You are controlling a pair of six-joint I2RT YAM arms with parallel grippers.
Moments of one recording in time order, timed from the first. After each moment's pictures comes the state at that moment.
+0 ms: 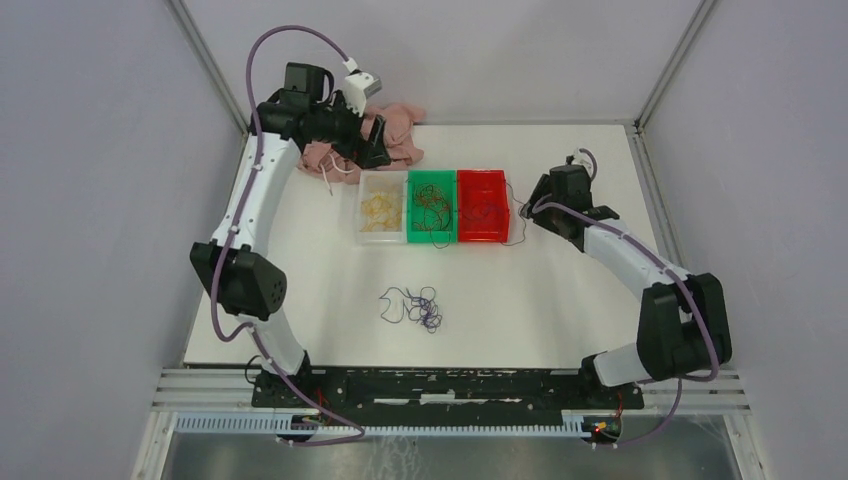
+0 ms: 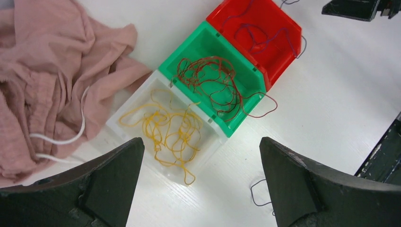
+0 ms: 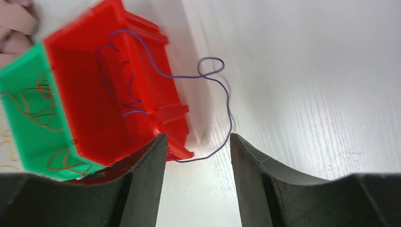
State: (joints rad) left arm -0.21 1.80 2.01 -0.98 0.59 0.36; right arm 0.24 1.41 0.94 -0.24 0.13 0.65
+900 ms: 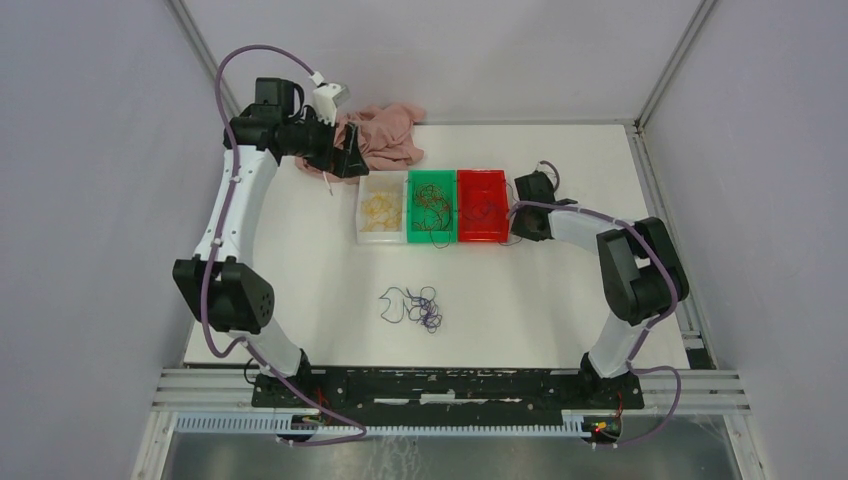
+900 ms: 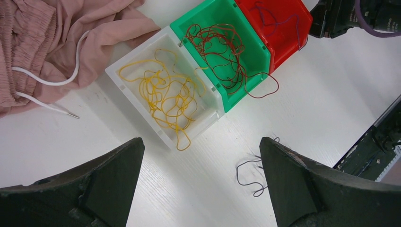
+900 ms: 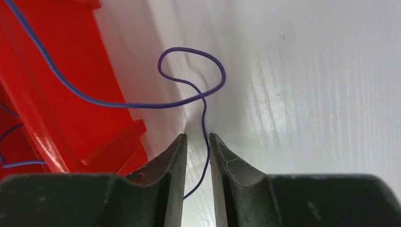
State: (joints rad) left arm -0.07 1.69 1.82 -0.99 0.61 0.27; right arm 0.31 1.78 1.02 -0.23 0.22 0.58
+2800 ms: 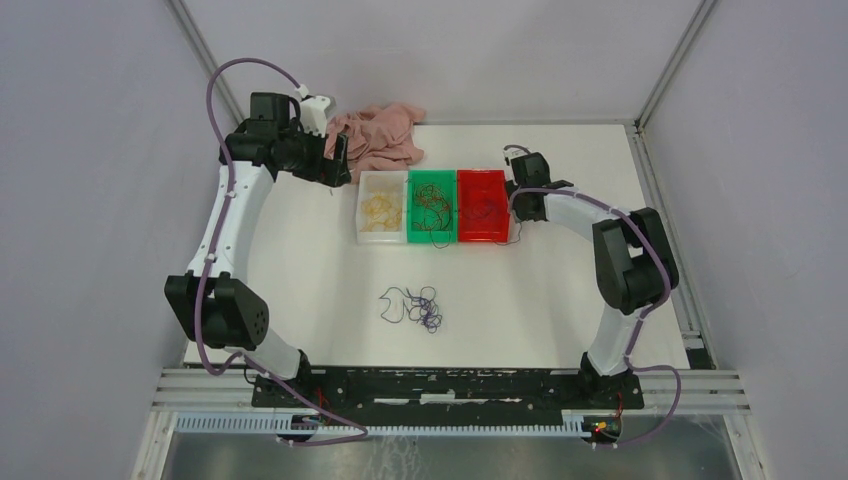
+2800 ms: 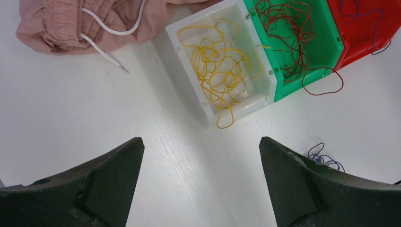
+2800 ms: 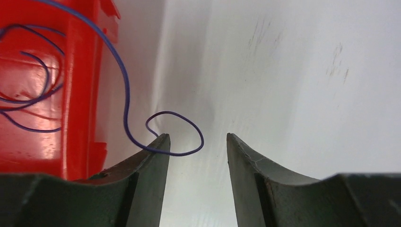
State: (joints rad) left arm -0.06 1.58 1.66 -0.91 0.34 0.22; right arm 0.31 1.84 1.20 -0.28 0.30 -0.03
